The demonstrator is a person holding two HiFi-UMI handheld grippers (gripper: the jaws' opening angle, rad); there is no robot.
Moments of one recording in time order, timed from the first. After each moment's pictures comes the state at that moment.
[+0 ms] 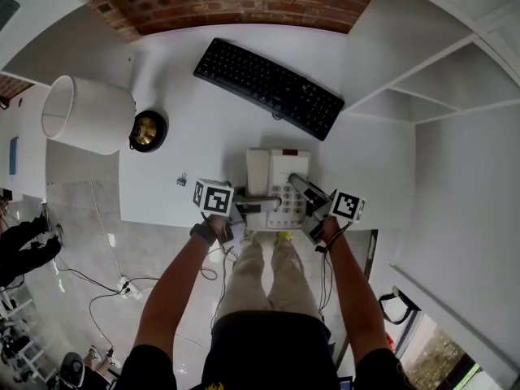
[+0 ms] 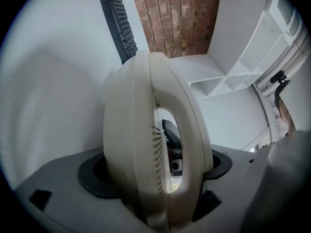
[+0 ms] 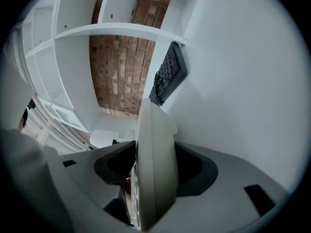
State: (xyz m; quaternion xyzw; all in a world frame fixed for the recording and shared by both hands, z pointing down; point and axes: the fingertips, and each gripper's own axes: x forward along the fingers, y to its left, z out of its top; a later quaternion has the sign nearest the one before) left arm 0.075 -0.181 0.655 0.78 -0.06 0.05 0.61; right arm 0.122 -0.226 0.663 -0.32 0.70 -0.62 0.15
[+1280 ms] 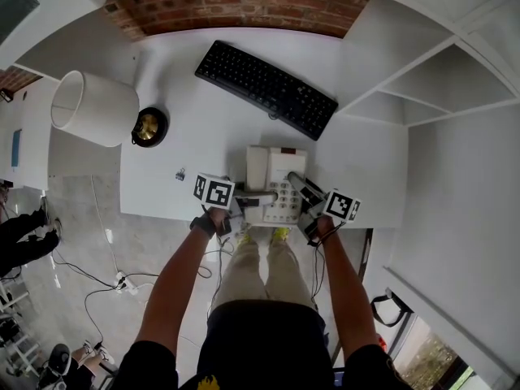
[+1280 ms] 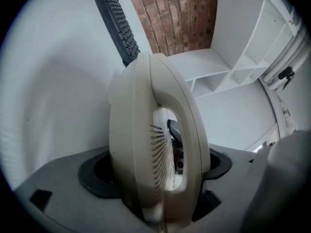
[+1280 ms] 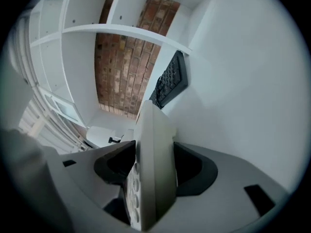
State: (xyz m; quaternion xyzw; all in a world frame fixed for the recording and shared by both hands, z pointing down) left arm 0.082 -0.180 0.662 0.79 -0.08 0.09 0.60; right arm 0.140 -0.221 0.662 -0.35 0.71 -0.60 0.13
